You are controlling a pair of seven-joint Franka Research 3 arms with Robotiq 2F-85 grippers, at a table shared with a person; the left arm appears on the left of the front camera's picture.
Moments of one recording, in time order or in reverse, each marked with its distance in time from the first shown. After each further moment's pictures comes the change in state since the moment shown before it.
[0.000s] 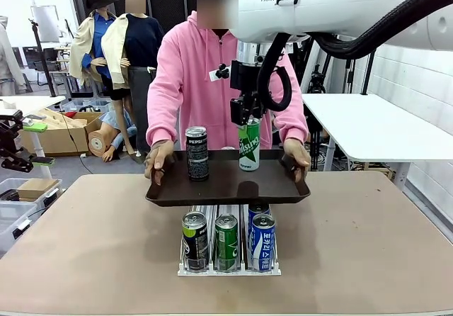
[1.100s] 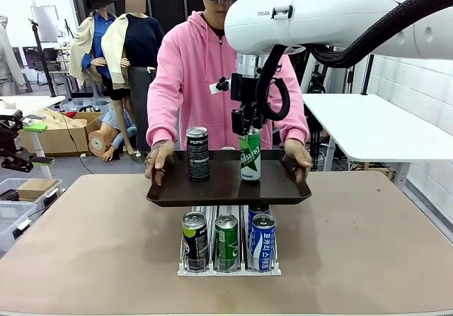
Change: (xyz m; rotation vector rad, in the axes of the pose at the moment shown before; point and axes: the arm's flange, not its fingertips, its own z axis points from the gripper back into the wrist) left arm 0.000 0.000 0.000 0.000 0.000 0.000; right arm 0.004 -0.008 -0.026 0.031 0.043 0.022
